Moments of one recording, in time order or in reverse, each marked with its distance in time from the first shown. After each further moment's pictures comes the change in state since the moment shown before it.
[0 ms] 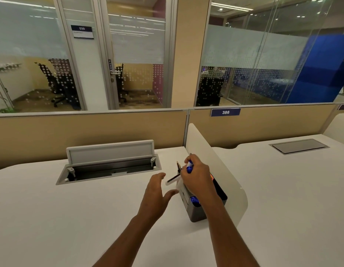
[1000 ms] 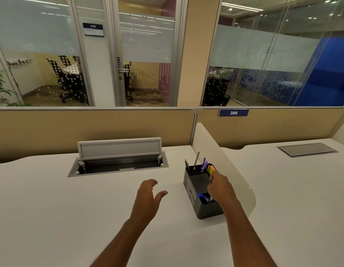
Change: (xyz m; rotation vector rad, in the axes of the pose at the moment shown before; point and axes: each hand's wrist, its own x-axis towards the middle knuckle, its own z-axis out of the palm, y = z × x) left_hand -0.024 -0.041 -0.032 -0.050 0.093 -0.109; right_hand 0.009 0.078 0.003 -0.452 -0.149 0.235
